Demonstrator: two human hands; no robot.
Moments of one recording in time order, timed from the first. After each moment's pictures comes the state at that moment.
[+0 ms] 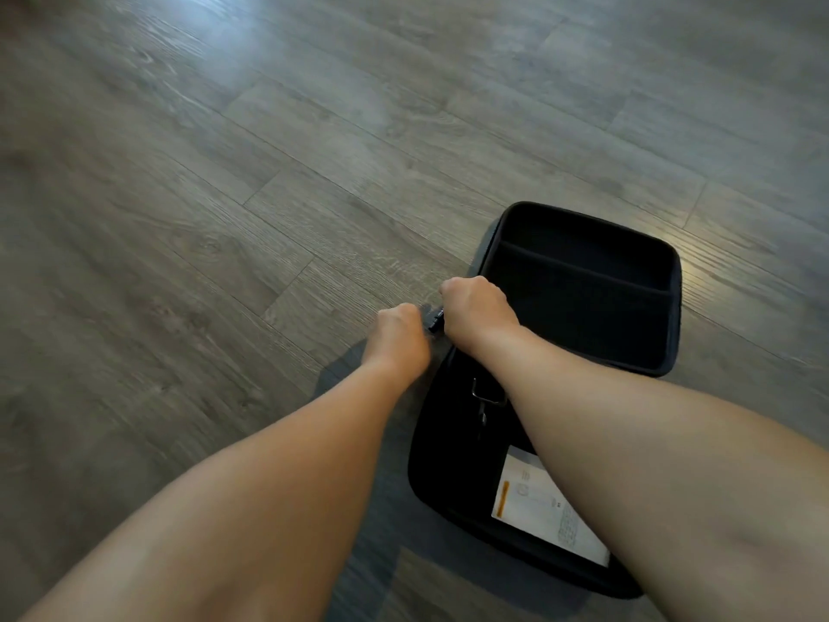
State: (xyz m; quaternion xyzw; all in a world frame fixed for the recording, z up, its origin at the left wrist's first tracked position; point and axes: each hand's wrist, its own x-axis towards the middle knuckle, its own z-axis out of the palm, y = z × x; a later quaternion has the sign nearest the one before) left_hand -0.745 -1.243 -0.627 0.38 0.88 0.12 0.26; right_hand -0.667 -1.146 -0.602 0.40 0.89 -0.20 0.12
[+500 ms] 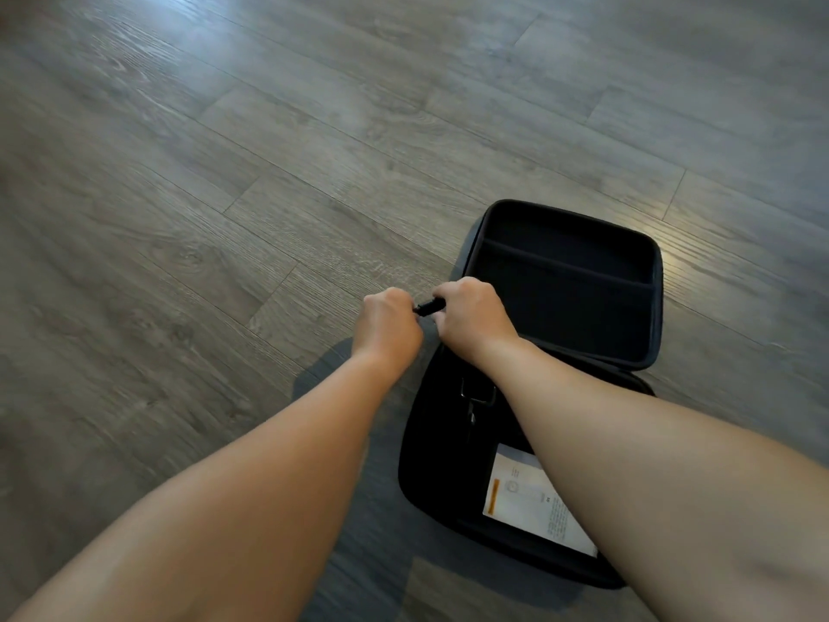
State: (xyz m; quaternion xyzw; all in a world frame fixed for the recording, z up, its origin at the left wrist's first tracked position) left_hand -0.748 -1.226 -0.614 0.40 0.88 0.16 0.20; right_hand -0.649 -1.141 -0.610 0.40 0.87 -0.28 0.02
